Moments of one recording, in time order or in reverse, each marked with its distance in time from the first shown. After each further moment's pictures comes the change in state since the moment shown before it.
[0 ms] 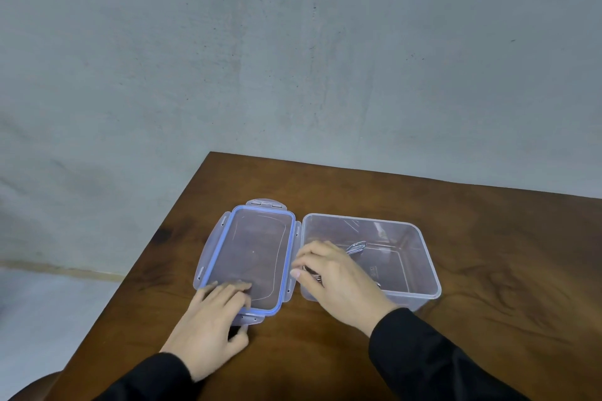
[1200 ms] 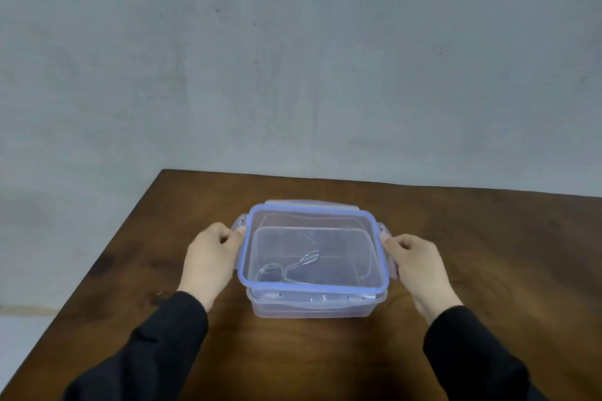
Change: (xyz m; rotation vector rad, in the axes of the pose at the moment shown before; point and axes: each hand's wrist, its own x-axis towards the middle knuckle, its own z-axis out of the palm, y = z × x) left_hand 0.122 0.092 -0.076 -0.798 0.293 -0.568; right_hand -0.071 0.113 -0.098 0.645 0.546 0.803
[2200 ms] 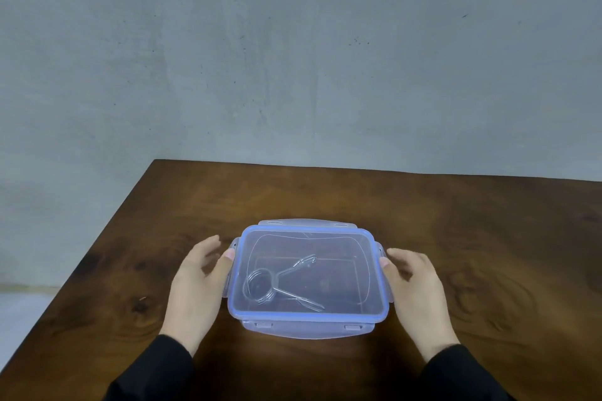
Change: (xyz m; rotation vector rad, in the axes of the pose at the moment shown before) left_hand -0.012 -0.023 0.030 -0.019 0.045 -0.075; right_hand 0.011 0.043 0.009 -0.180 0.061 -0.070
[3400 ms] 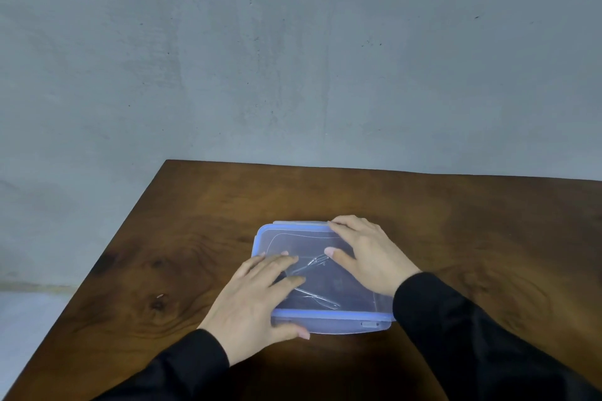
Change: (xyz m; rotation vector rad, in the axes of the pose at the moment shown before) left_hand -0.003 -0.016 0.012 0.768 -0.416 0.944; right_hand 0.039 -0.056 0.048 -0.620 -0.473 -0.668
